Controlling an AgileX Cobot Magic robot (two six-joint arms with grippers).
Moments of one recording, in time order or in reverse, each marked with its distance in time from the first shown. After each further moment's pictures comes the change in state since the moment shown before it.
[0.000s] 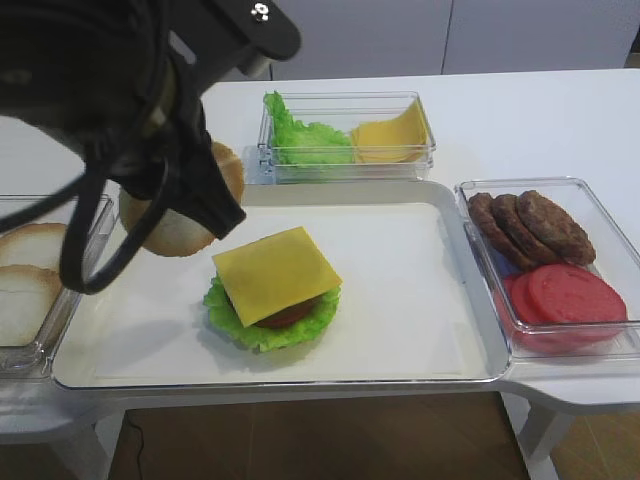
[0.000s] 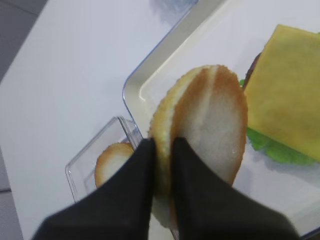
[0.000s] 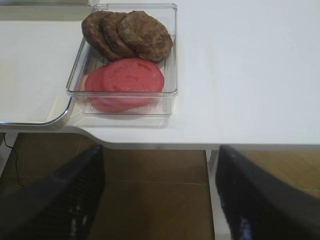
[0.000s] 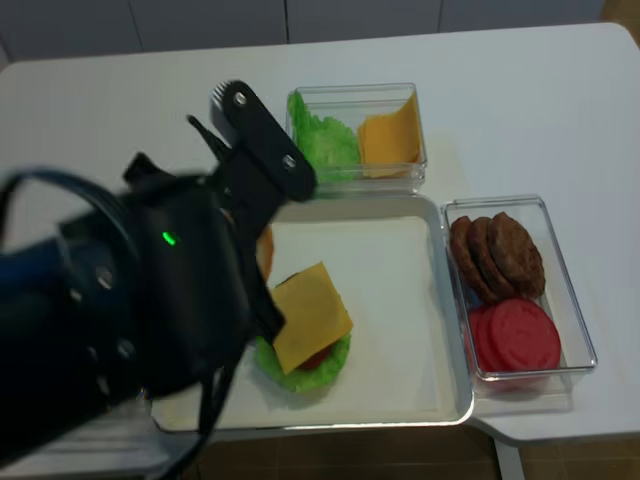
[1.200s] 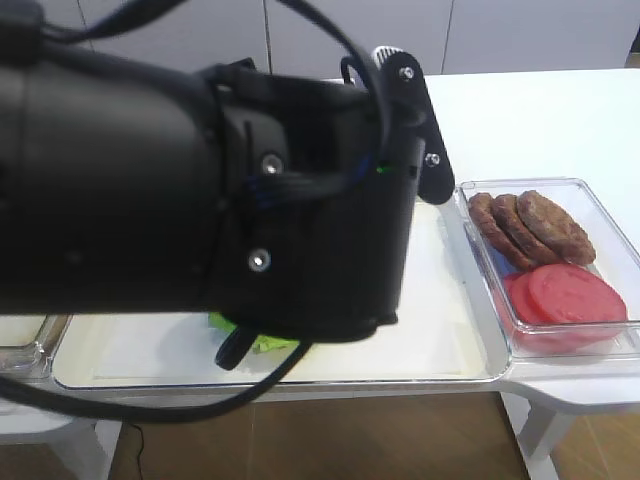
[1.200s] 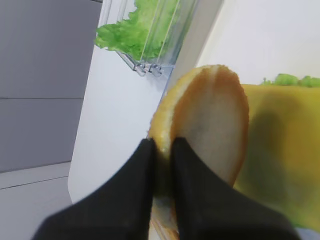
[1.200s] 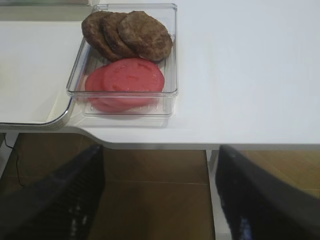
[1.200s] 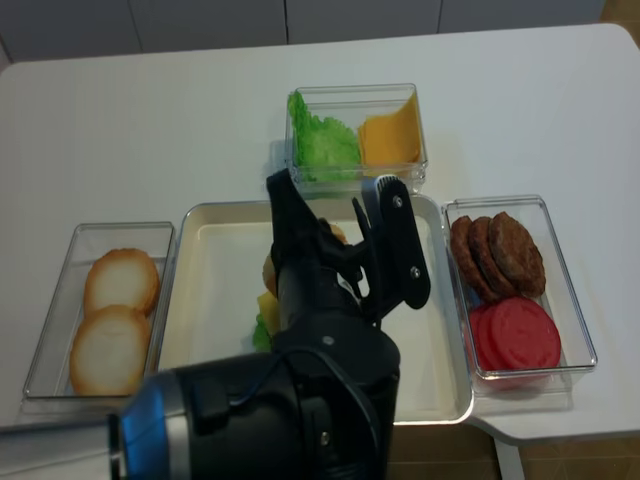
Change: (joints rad) left arm -0.172 0.242 -0.032 0.301 -0.026 0.022; right arm 0.000 0.000 0.000 0.000 0.000 0.007
